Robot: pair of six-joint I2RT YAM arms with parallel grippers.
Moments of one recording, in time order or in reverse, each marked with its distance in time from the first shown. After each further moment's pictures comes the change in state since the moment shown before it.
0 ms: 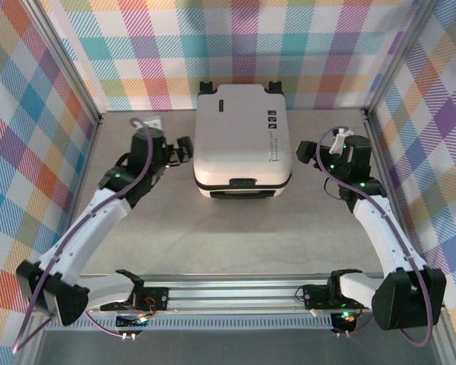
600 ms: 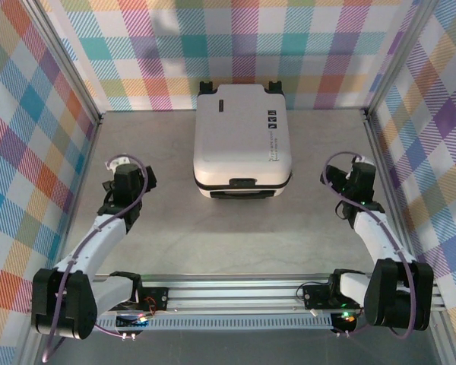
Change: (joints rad) left arm 0.325 -0.069 -0.600 0.472 -0.093 0.118; right arm -0.169 0.014 -0.332 0.204 0.254 -0.064
